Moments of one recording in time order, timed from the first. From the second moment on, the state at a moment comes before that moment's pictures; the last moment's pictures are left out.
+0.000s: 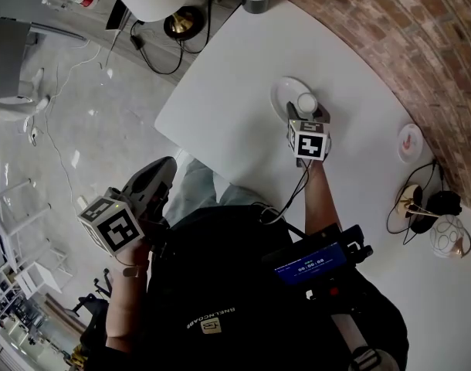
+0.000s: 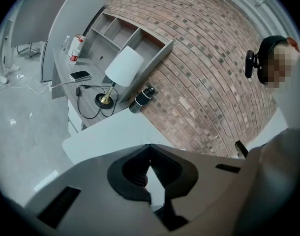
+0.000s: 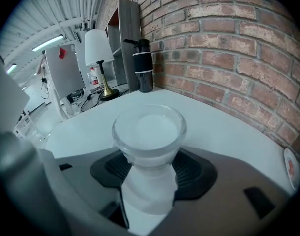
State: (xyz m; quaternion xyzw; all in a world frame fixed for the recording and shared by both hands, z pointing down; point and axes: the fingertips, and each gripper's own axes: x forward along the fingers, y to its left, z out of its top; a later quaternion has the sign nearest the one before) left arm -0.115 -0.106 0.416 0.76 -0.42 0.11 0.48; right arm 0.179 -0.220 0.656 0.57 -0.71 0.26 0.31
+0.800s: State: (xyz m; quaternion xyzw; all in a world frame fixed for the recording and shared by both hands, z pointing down) left arm -0.120 -0.101 0.420 0.75 -0.43 0.10 0.49; right arm 0.178 -0.222 0.676 0.57 -0.70 0.26 0.33
